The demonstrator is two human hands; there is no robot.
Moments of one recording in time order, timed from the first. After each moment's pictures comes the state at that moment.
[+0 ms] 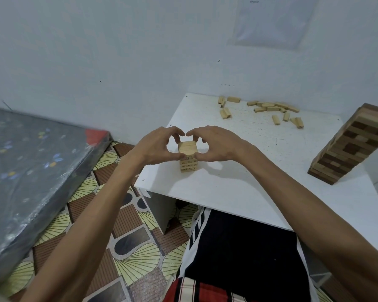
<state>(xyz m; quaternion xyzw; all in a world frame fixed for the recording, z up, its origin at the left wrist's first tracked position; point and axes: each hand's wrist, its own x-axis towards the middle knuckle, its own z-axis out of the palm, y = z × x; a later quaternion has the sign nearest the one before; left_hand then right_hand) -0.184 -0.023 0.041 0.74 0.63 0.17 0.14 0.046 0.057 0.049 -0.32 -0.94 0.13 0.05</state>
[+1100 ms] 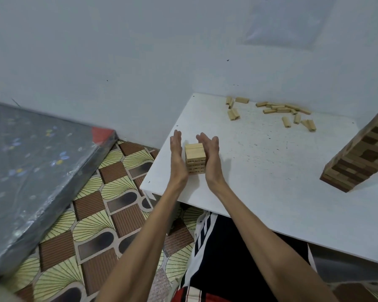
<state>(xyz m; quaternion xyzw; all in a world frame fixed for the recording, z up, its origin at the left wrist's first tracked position) -0.098 -0.033 -0.014 0.33 0.58 0.63 0.39 -0.014 0.000 -0.023 -0.41 -0.49 0.64 0.43</state>
